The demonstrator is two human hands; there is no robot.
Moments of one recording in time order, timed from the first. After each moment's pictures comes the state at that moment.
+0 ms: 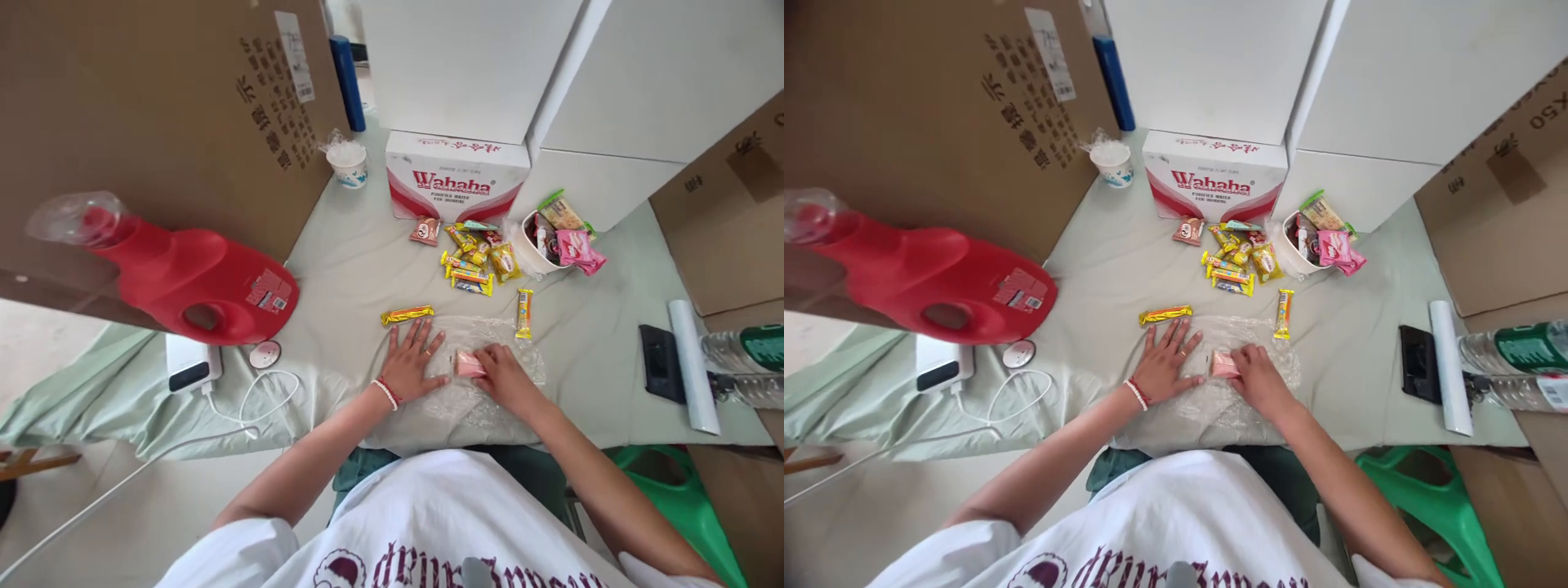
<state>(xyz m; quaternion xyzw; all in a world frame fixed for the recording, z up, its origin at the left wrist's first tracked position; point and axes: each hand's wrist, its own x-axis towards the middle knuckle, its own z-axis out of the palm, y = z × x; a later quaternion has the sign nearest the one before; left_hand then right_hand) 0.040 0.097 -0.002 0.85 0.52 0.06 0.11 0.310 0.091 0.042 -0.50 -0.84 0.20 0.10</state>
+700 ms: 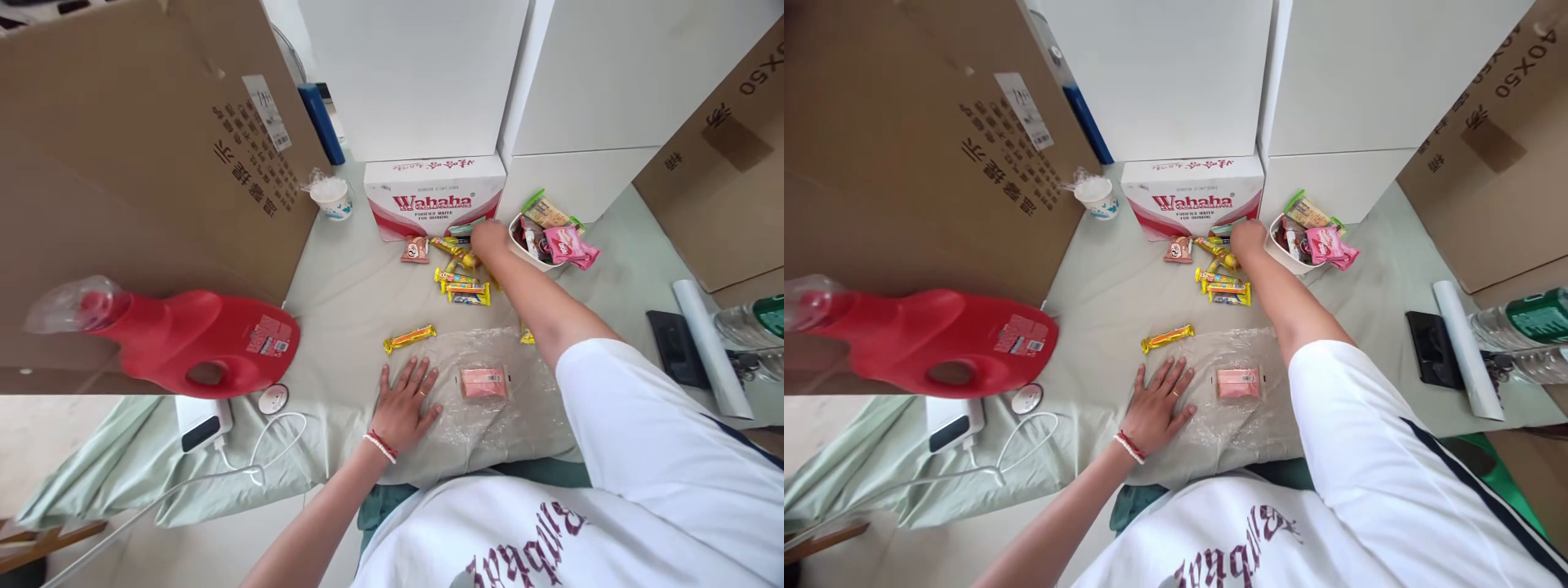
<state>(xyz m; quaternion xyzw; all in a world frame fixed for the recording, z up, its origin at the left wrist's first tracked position) 0.008 0.069 0.002 0.86 0.50 0.02 0.10 0.257 0.413 0.085 -0.72 -0.69 0.04 0.00</state>
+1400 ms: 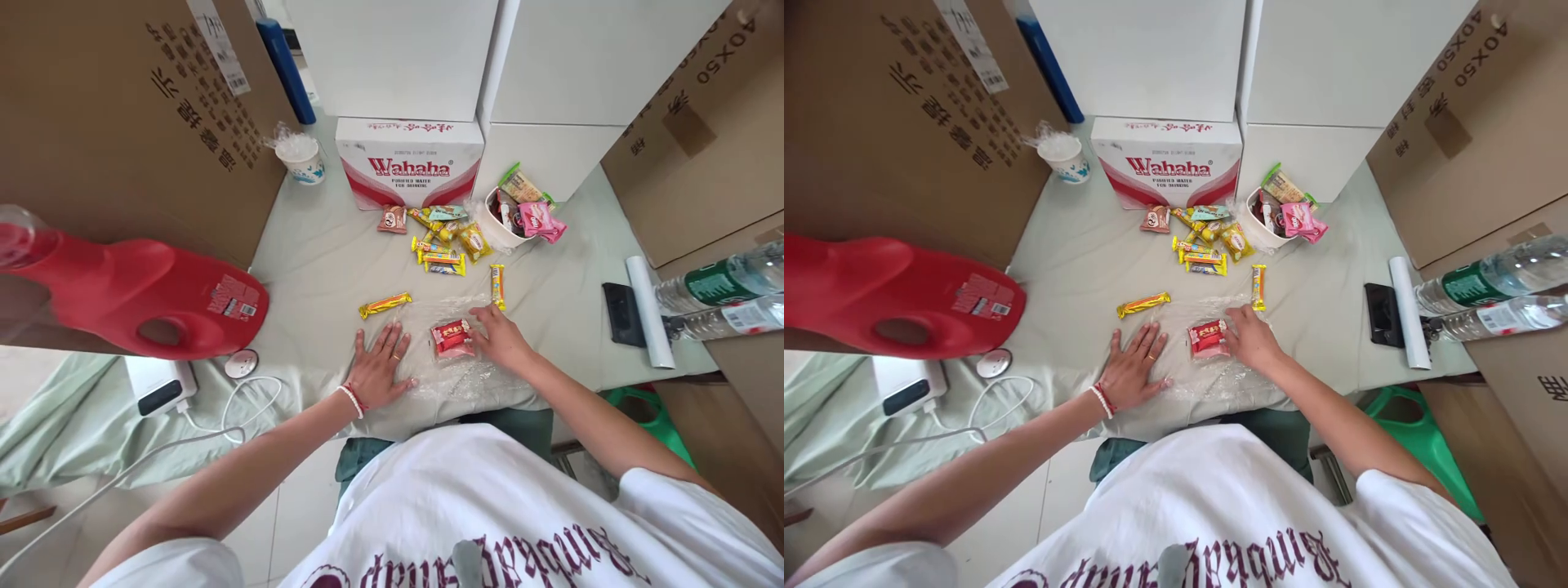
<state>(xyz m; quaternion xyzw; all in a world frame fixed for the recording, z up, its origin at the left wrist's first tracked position) 0.009 0.071 0.003 0.88 0.47 -0.02 0.10 0.318 0.109 0.053 -0.61 -0.74 0.24 0.13</state>
